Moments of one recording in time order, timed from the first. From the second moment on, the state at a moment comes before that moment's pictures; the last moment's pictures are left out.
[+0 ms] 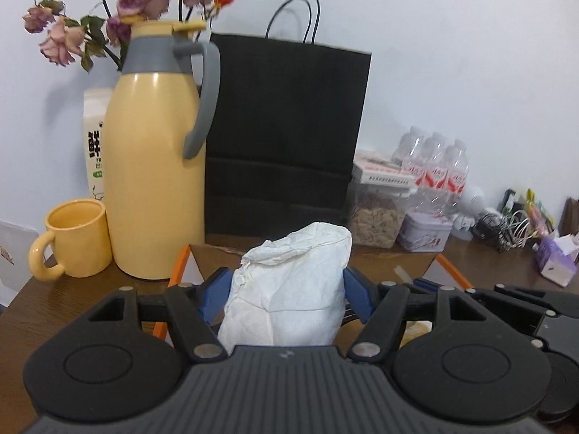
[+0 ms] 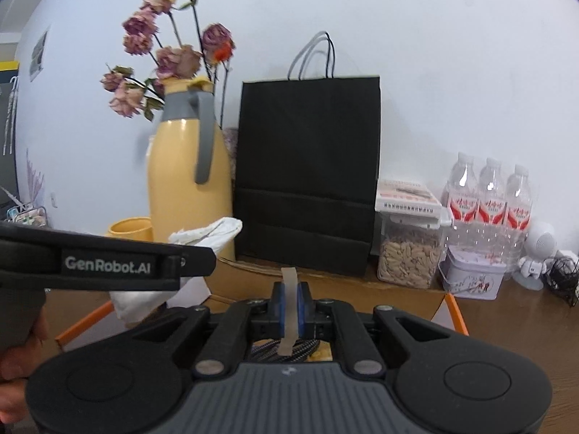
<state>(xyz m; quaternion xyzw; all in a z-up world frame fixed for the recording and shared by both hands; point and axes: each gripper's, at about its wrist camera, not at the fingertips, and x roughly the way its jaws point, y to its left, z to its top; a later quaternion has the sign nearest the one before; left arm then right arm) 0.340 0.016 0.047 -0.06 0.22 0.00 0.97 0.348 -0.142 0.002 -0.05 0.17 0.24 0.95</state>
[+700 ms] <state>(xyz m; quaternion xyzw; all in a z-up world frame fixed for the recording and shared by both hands) 0.335 0.011 0.039 -0.05 0.20 0.02 0.98 0.357 -0.152 -0.014 -0.05 0.20 0.19 0.96</state>
